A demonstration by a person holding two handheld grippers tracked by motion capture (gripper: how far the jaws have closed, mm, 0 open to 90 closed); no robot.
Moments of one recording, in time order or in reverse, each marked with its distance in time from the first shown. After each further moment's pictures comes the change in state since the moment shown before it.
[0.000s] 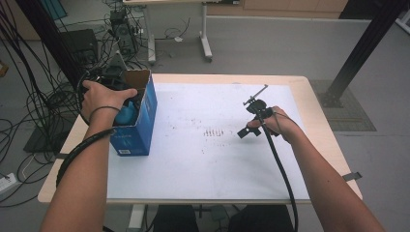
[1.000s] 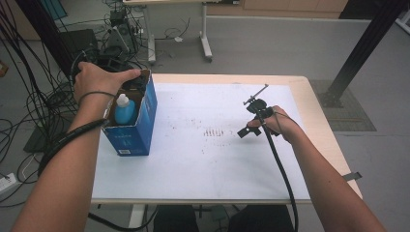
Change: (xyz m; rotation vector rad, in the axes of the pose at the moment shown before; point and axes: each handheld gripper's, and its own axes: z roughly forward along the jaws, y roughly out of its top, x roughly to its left) left arm -0.022 0.002 -0.069 -0.015 -0.117 0.073; right arm 0.001 0.000 -0.003 -0.006 -0.001 -0.006
